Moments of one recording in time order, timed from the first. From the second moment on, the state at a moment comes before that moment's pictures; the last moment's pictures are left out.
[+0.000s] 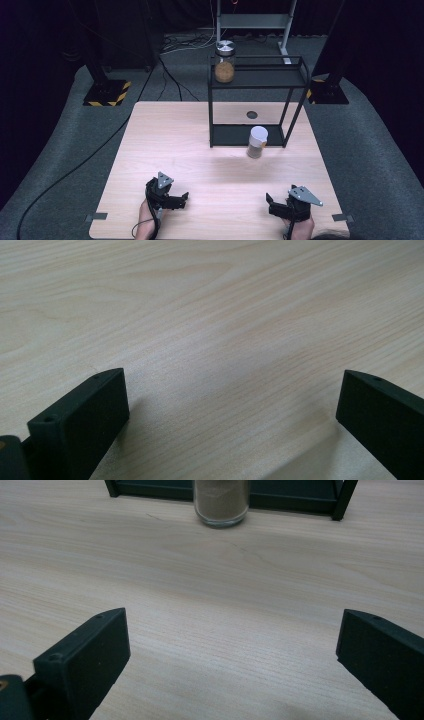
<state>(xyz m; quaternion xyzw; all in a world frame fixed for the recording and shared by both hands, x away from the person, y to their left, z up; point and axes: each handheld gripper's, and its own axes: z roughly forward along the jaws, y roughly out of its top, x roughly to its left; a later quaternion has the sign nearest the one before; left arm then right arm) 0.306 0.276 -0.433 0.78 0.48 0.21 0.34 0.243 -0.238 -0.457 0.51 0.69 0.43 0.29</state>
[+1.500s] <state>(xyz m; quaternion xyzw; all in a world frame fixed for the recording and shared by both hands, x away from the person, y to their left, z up) 0.307 0.276 -0.433 0.78 0.49 0.21 0.34 0.242 -0.238 -0.458 0.50 0.69 0.43 0.29</state>
